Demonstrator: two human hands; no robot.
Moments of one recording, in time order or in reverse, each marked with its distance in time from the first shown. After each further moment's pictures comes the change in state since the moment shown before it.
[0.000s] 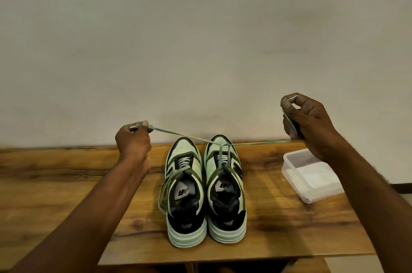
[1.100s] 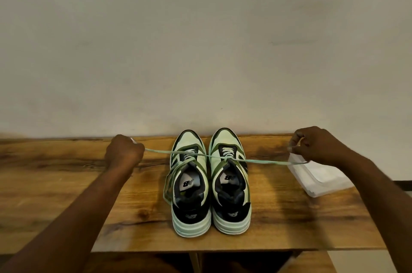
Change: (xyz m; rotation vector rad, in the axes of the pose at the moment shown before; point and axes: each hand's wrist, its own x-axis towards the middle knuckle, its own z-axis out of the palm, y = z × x) left_hand 0.022 -0.024 -0.057 0.950 -0.026 0.033; right_hand -0.009 0.071 -0.041 -0.914 -0.208 0.271
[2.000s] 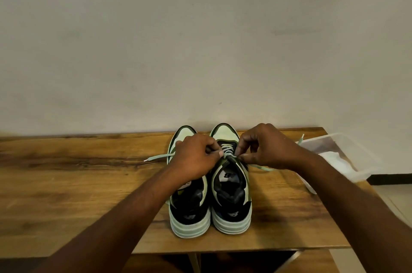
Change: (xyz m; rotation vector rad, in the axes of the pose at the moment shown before) left_hand -0.105 0.075 0.057 0.063 -0.485 0.690; right_hand -0.012 -0.109 0.043 0.127 -0.186 -0.372
